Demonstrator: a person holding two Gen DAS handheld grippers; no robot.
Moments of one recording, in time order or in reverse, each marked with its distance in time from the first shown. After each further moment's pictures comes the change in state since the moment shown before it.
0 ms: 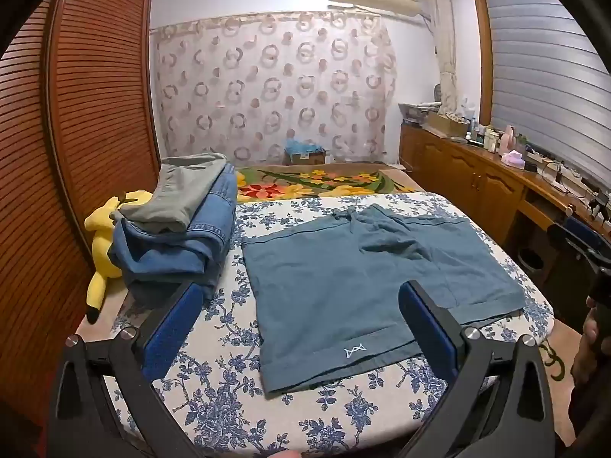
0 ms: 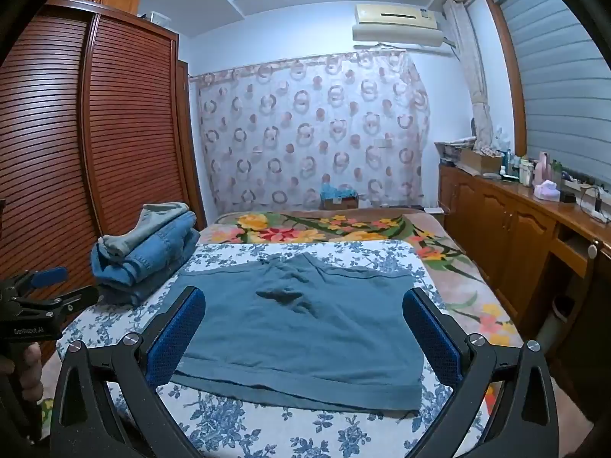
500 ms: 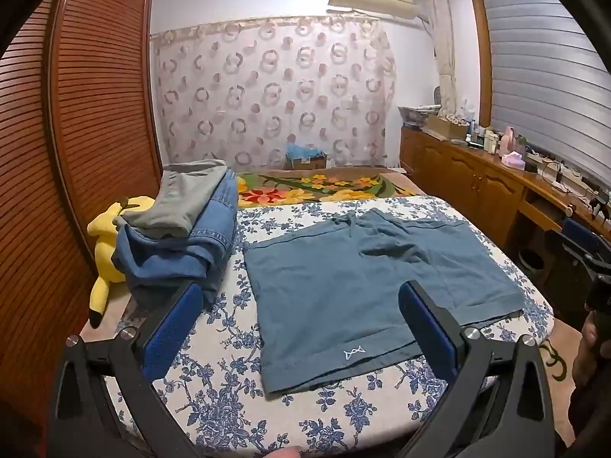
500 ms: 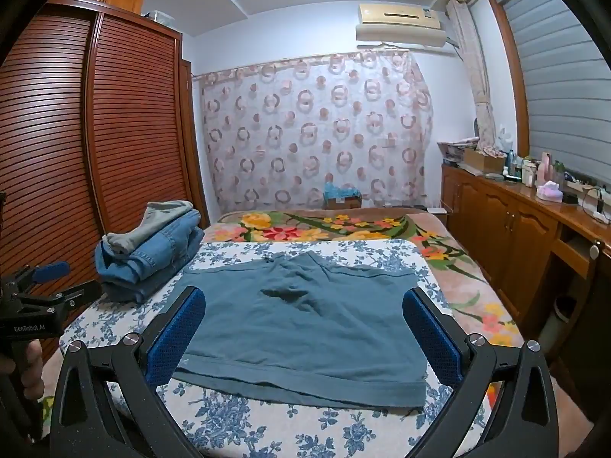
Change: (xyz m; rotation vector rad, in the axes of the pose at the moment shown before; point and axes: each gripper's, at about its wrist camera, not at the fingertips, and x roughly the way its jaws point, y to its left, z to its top) left arm -0.010 0.002 0.008 0.005 -0.012 0.004; right arm -0.001 0.005 -0.001 -0.006 -0.010 0.006
